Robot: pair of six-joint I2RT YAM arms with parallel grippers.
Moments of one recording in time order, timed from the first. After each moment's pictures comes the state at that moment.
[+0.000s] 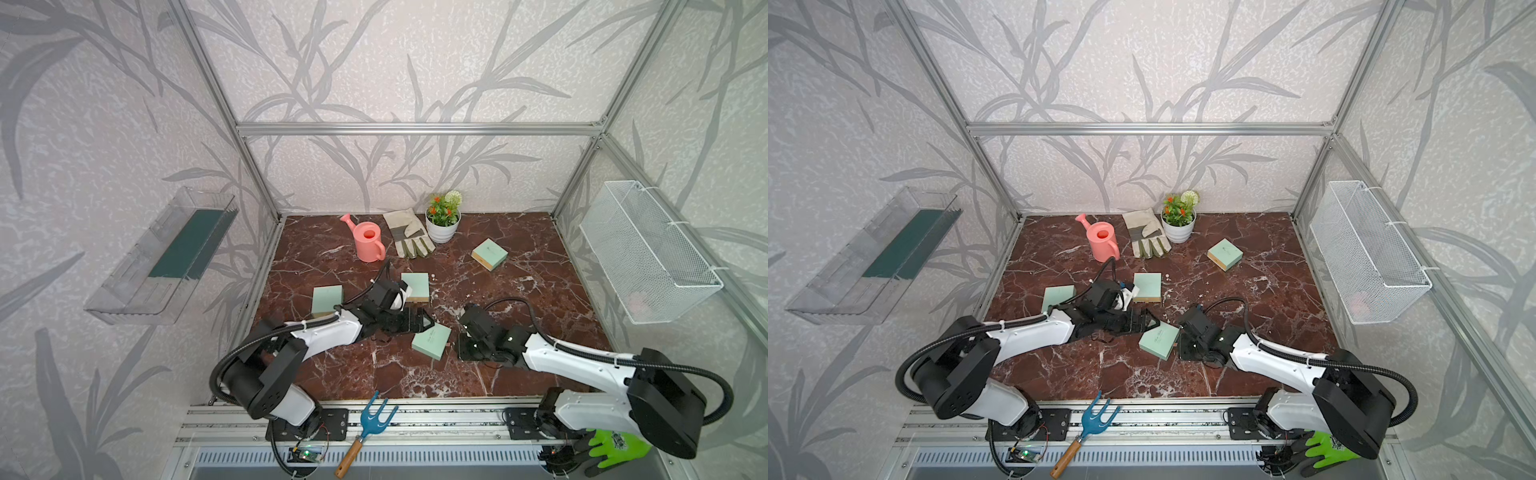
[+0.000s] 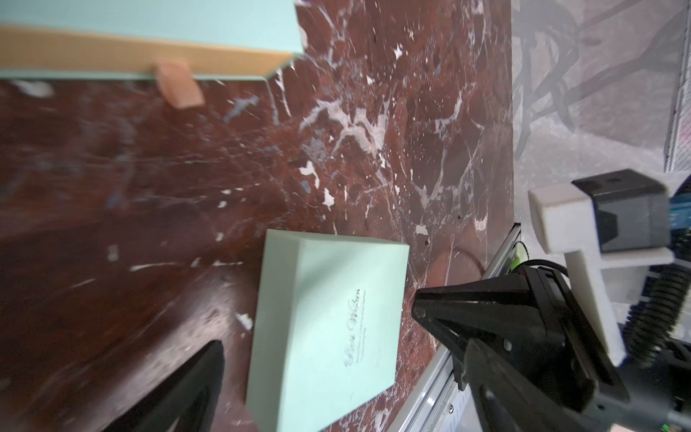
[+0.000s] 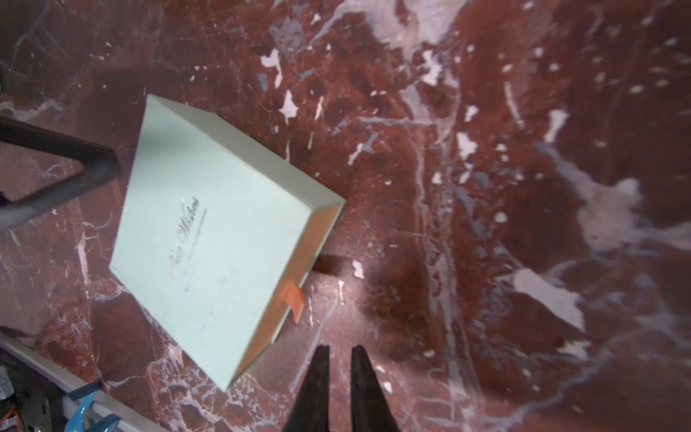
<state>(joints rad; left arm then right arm) -0.63 1.47 0.68 -0.01 0.49 -0.74 0.84 1.22 0.57 -0.41 0.00 0.83</state>
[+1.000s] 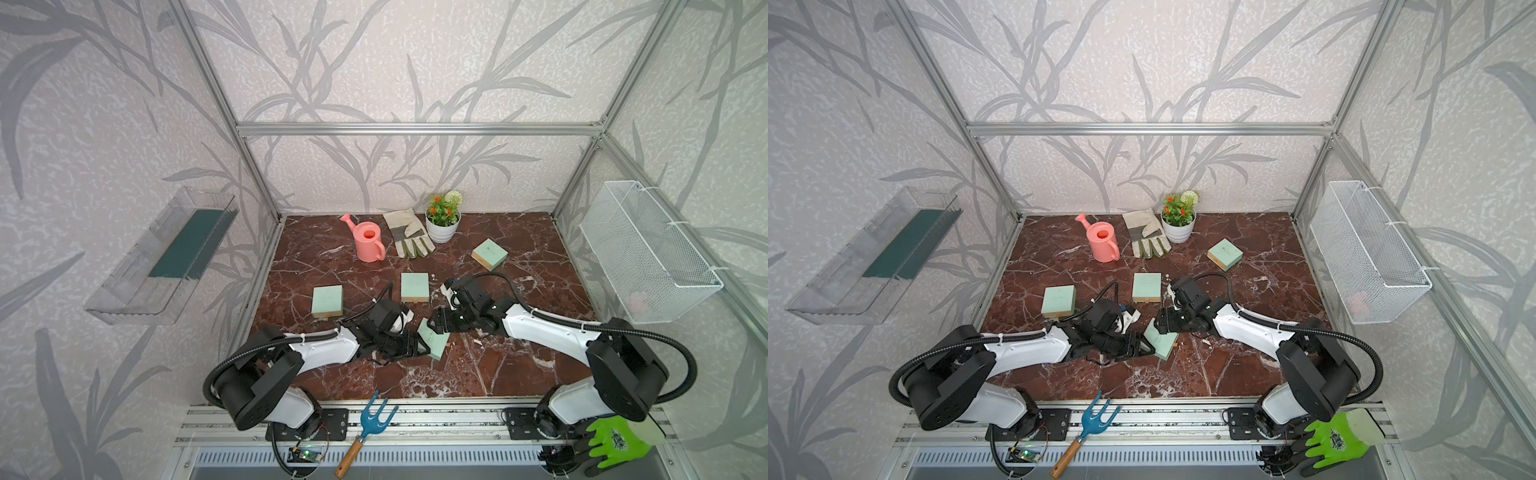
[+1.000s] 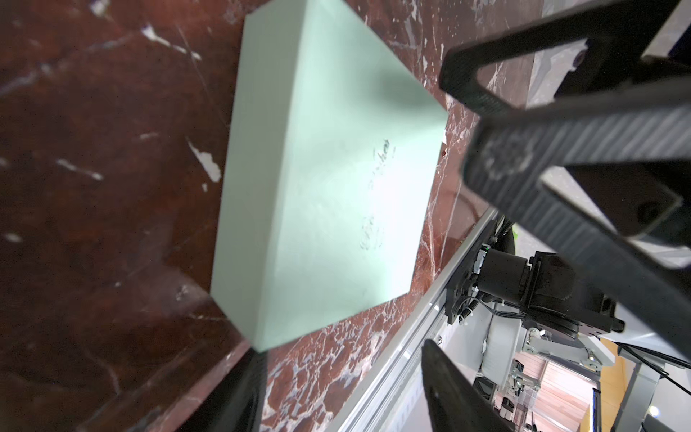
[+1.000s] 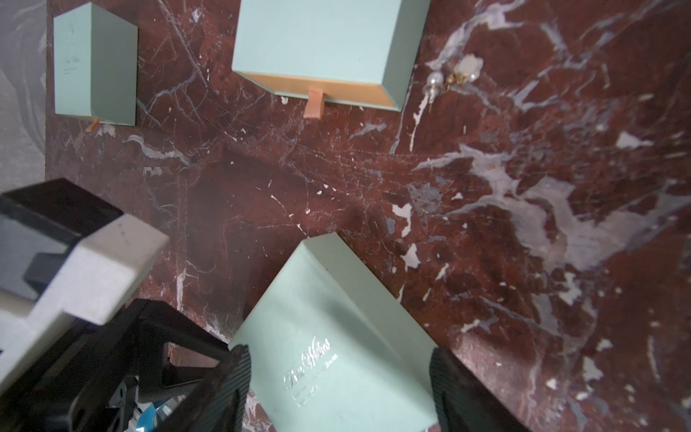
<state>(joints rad) -0.77 1.46 0.55 0.03 0.56 -0.87 0.70 1.49 0.79 -0.28 -0.25 0.60</state>
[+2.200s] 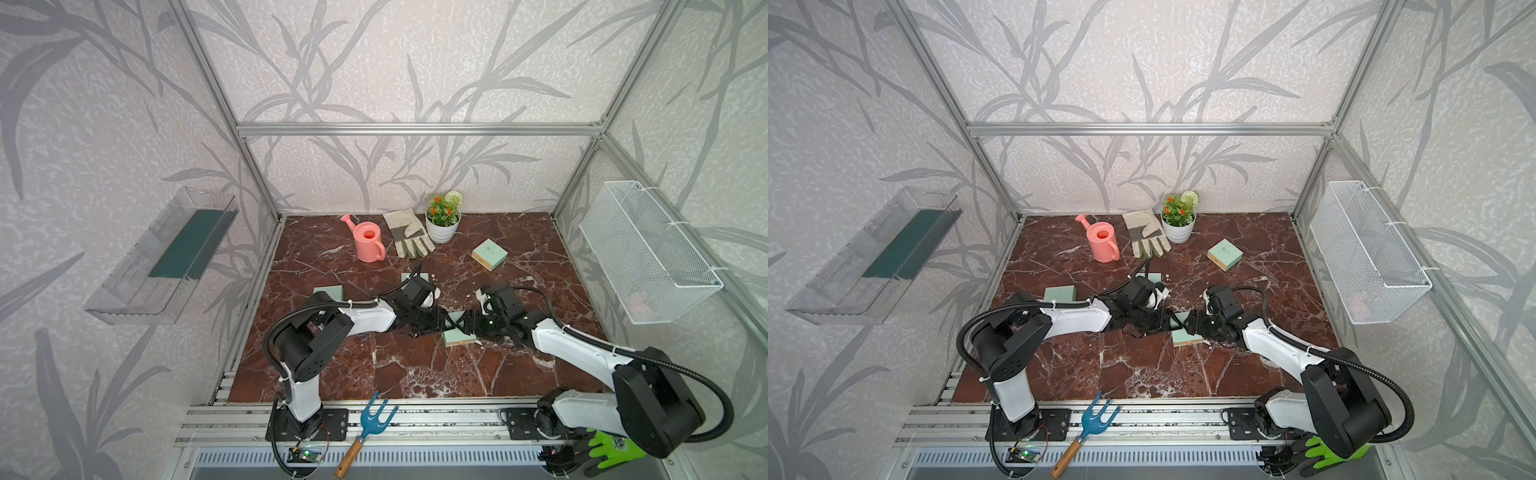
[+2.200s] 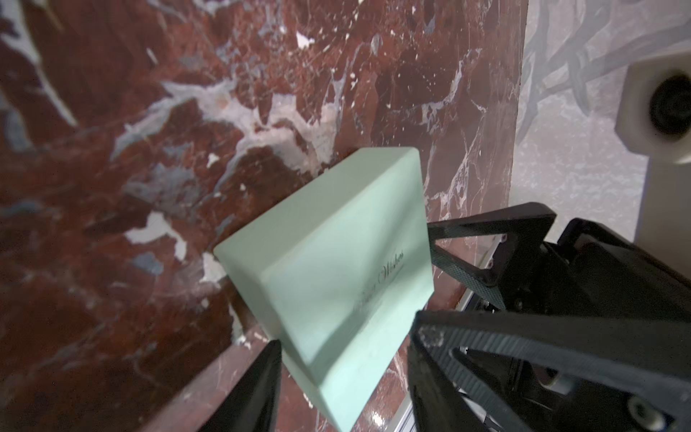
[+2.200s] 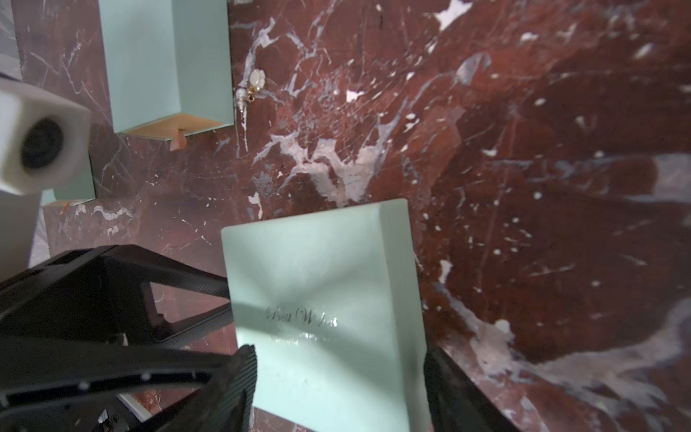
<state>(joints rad) -0.80 1.85 0.99 0.01 0.51 -0.84 0.46 1.29 0.58 -0.28 -0.28 0.67</state>
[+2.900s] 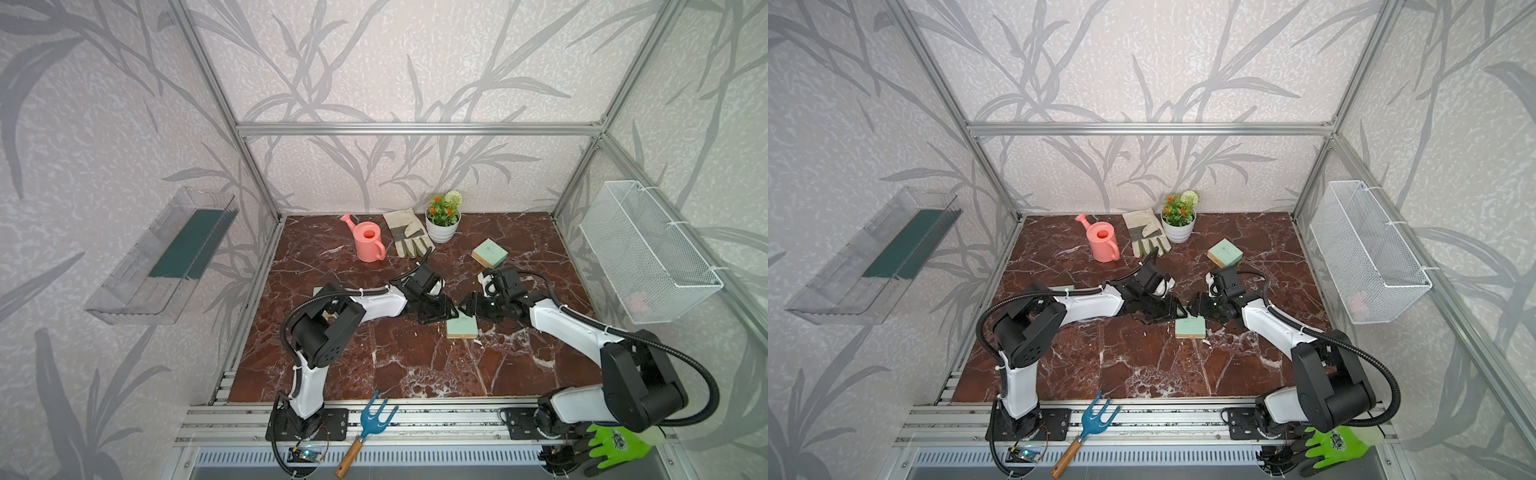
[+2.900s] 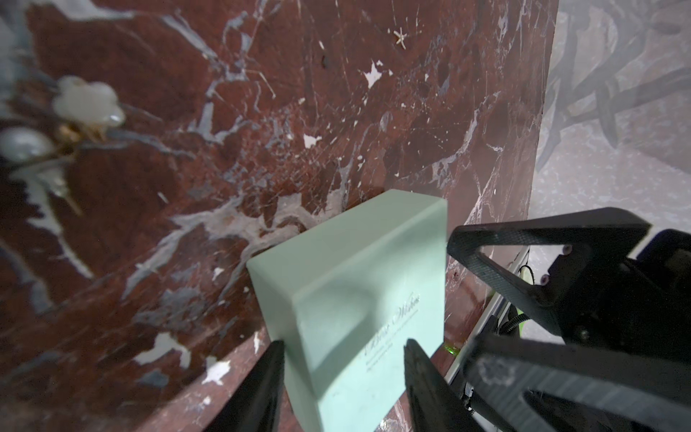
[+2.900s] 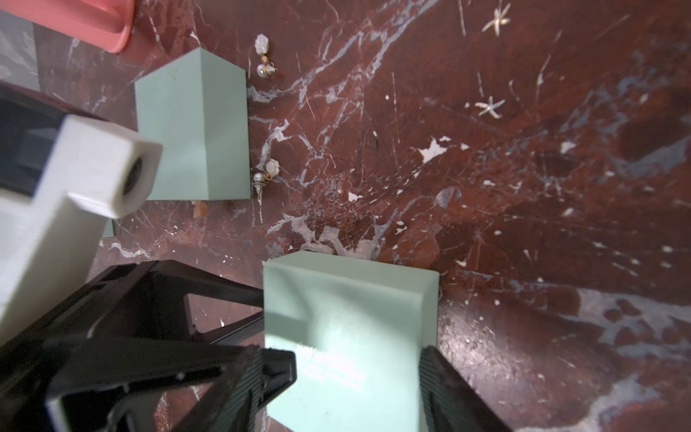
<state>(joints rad) -0.77 1.96 1.19 -0.14 0.48 -0.80 0.35 1.40 0.74 -0.33 -0.33 0.57</state>
